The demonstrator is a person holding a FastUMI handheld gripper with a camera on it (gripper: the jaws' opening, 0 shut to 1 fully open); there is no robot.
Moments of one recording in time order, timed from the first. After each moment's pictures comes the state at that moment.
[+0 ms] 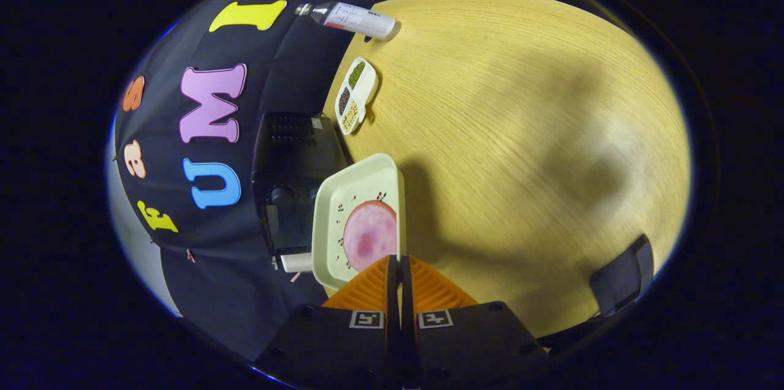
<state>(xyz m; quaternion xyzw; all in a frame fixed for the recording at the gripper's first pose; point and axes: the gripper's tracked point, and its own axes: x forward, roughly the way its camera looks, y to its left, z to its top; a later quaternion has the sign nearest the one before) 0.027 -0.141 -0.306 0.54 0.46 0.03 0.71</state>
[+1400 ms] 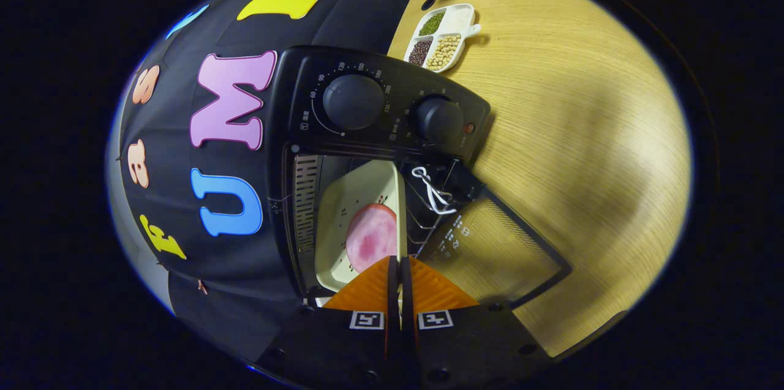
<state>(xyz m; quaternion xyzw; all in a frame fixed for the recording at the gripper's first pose) 0.165 0.098 -0.296 0.60 0.34 0.00 0.72</state>
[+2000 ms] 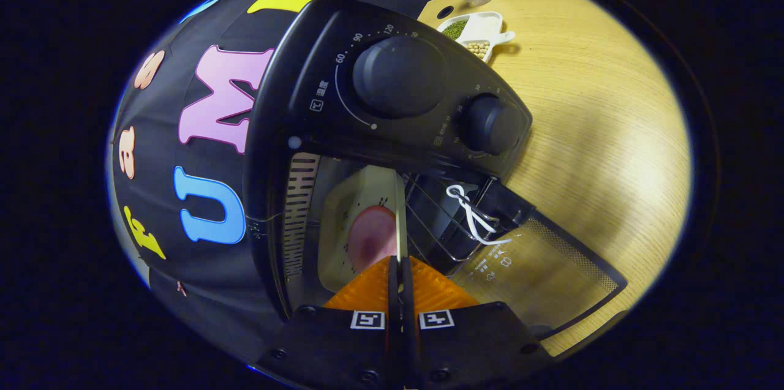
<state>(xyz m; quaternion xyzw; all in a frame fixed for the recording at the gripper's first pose) 0.202 0.105 -0.304 0.56 0.32 -0.05 0.76</state>
